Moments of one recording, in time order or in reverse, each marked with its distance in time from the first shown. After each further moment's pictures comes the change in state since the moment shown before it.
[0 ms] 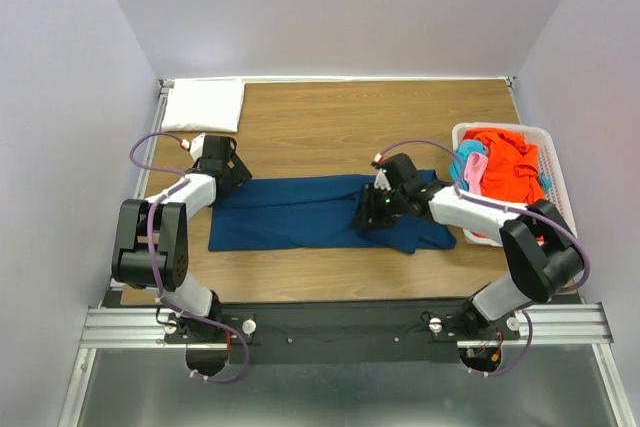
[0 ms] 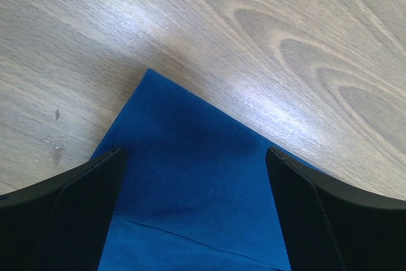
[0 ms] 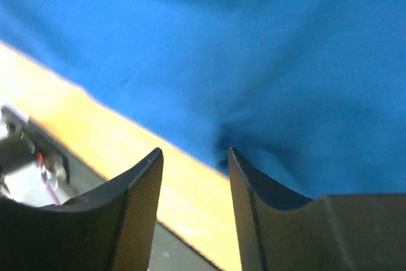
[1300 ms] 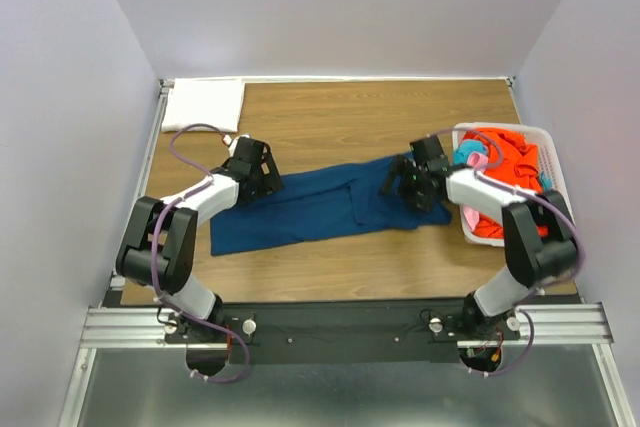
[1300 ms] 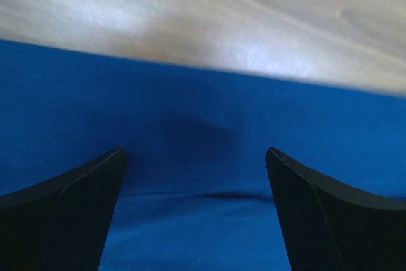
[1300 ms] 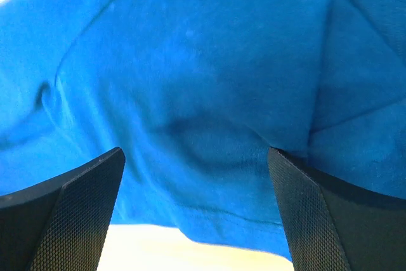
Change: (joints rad) left arm -0.215 0.001 0.044 -0.051 0.077 0.067; right arm -0.197 -0.003 0.003 -0.074 0.298 0.139
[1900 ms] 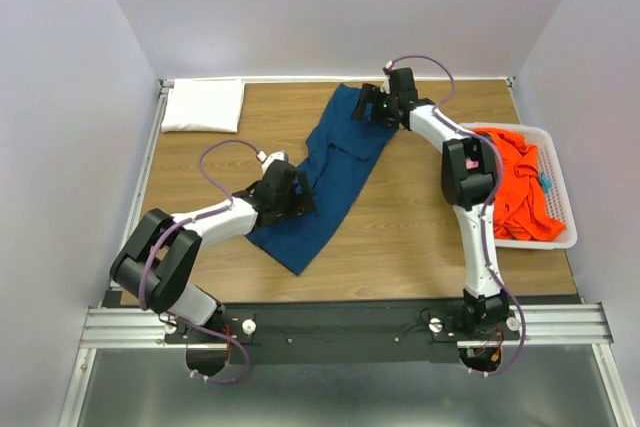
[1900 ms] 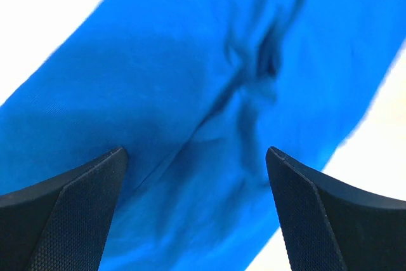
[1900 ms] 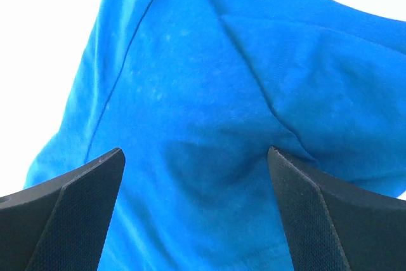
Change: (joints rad) left arm -0.253 -0.074 -0.154 0.149 0.045 -0.097; right arm -0.076 0.831 1.059 0.071 -0.150 -0.334
